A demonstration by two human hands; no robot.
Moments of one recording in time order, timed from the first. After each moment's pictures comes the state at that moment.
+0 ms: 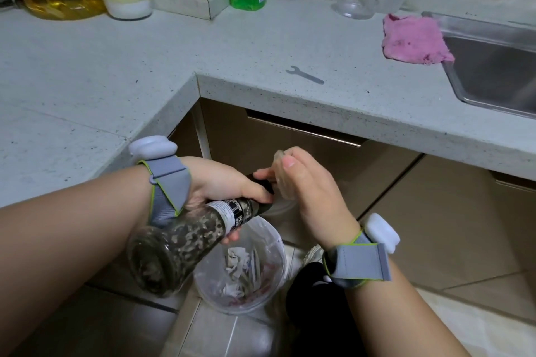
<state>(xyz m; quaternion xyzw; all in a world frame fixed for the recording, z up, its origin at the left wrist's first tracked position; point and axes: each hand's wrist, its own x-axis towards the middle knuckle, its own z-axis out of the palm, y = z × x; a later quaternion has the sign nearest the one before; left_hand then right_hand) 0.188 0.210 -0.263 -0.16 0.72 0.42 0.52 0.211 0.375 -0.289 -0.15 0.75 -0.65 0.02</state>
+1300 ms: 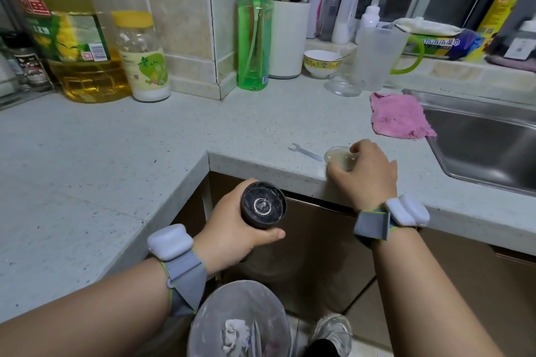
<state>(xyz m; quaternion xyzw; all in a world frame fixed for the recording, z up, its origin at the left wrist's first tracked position) 0.173 0.207 -0.260 0.08 0.83 0.55 -0.08 0.089 0.424 -0.225 0.04 0.94 -0.26 -0.20</state>
